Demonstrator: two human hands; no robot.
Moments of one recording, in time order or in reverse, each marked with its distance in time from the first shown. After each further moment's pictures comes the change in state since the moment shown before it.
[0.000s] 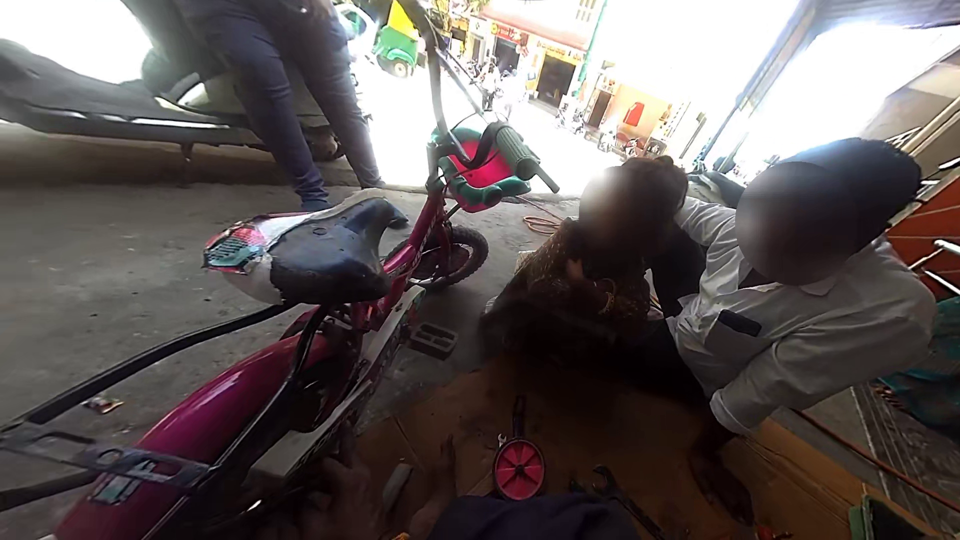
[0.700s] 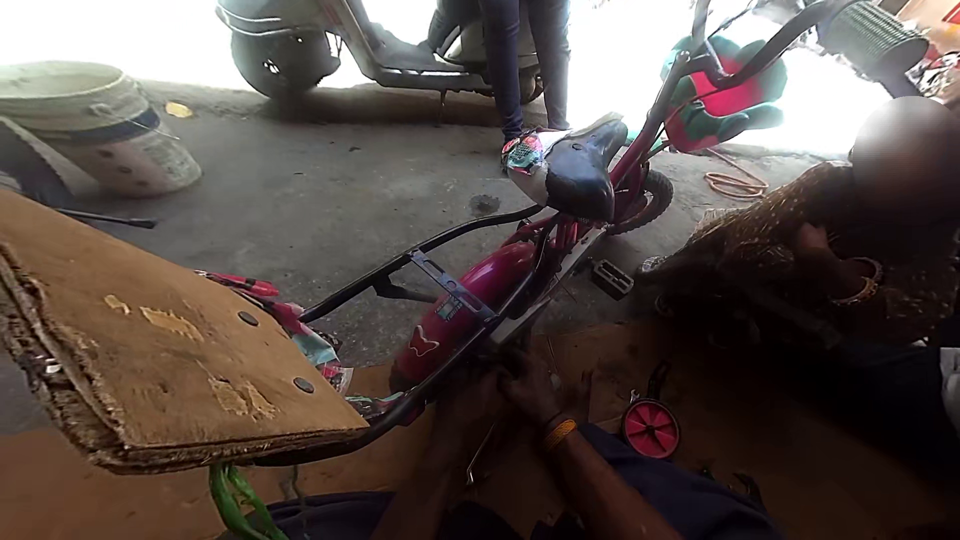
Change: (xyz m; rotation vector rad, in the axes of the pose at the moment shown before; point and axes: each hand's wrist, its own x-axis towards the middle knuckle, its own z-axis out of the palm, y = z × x) left_hand 0.015 -0.038 -0.016 0.012 -0.157 -0.216; right_hand 0.007 0.004 -0.006 -0.109 -0.348 0.214
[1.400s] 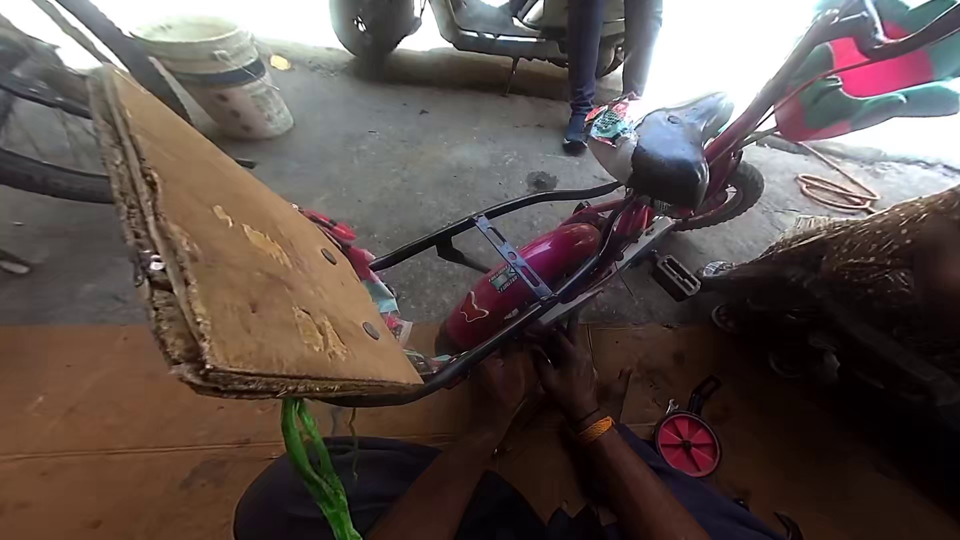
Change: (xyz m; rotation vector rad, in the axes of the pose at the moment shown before) left_hand -0.015 0.008 0.010 -0.055 0.414 0.174; right_hand 0.003 0.022 0.010 -0.133 0.157 -0.240
